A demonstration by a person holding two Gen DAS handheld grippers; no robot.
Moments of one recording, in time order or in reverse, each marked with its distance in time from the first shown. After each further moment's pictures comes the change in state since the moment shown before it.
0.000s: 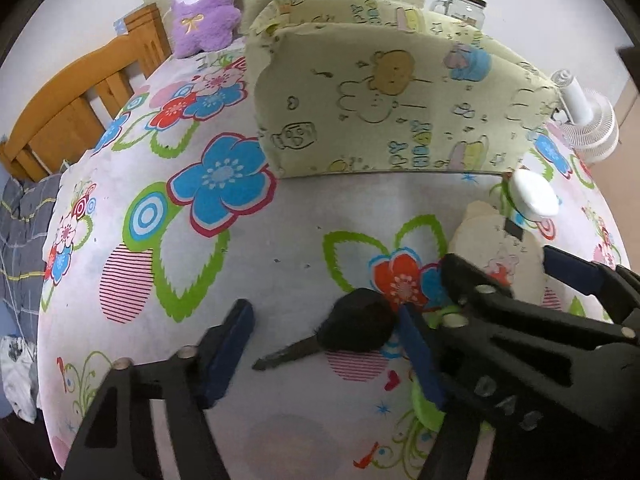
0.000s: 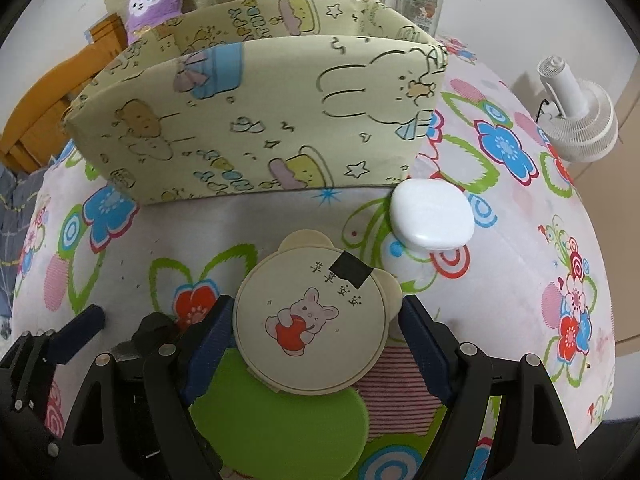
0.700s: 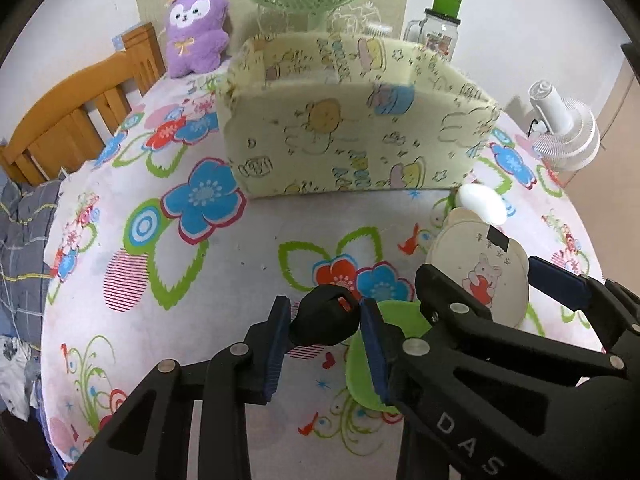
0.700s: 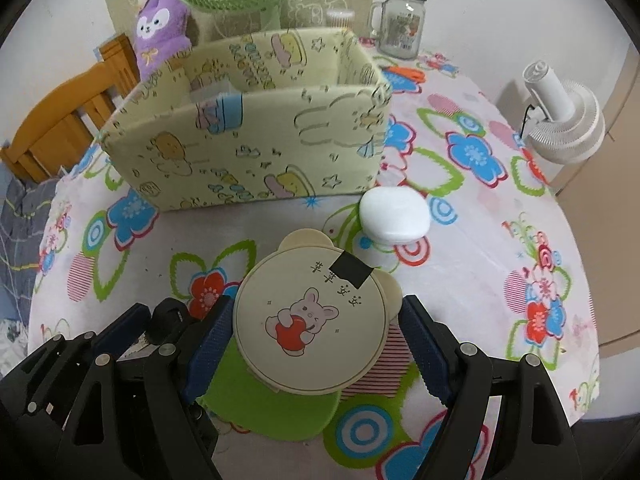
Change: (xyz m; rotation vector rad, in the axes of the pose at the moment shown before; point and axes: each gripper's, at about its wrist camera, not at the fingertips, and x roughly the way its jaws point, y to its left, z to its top) left arm -0.043 -0.032 -0.005 -0.010 -0.049 -0.028; right arm -0.049 -0.018 -0.007 0.020 -0.061 0.013
